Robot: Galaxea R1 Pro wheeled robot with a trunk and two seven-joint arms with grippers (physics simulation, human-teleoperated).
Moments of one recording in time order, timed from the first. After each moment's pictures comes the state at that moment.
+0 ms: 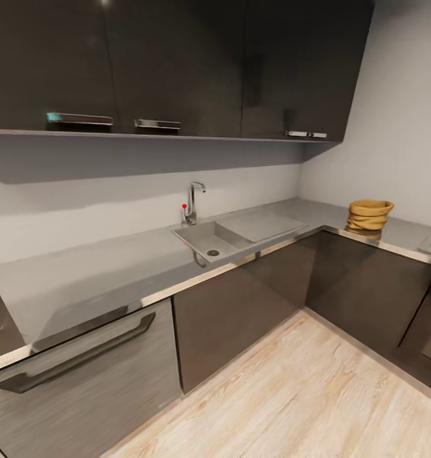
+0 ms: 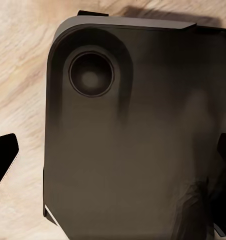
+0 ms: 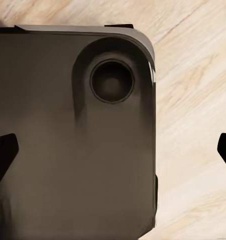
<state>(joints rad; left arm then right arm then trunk) 0.00 -0.02 0.02 -0.04 0.10 -0.04 0.00 0.00 -0.01 0.00 0.02 -0.04 -0.15 0.00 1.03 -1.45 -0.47</state>
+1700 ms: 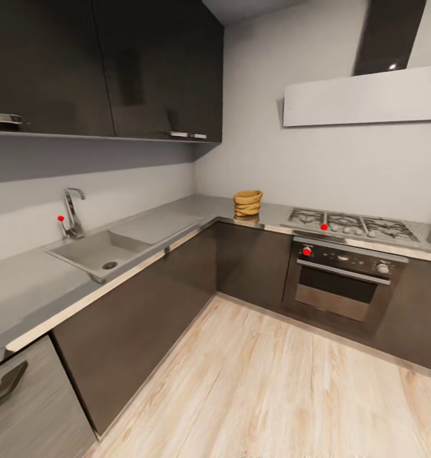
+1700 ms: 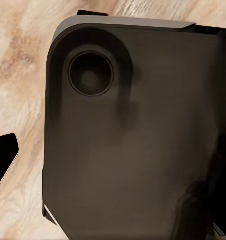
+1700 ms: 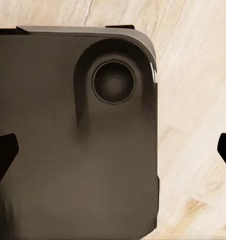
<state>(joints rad) 0.00 -0.02 0.02 -0.04 0.10 -0.04 0.00 0.00 -0.01 0.00 0.02 -0.04 -0.15 0.00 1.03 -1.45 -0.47</state>
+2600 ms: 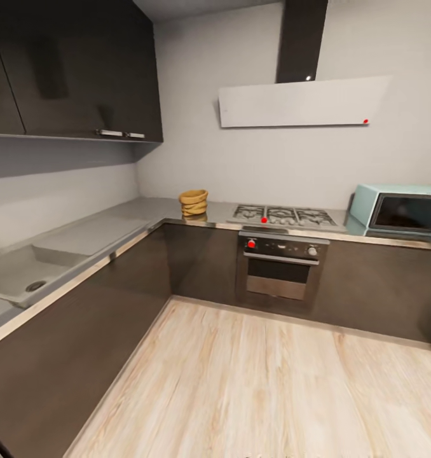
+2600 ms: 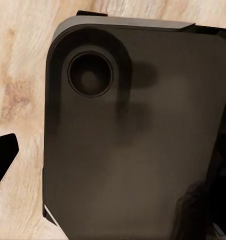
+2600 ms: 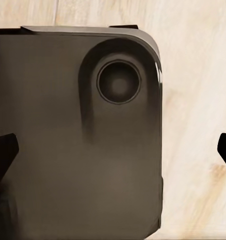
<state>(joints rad) 0.00 -0.02 0.01 -0.04 0.10 -0.04 0.00 0.00 0.00 0.00 0.02 -0.04 -0.15 0.00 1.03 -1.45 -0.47</state>
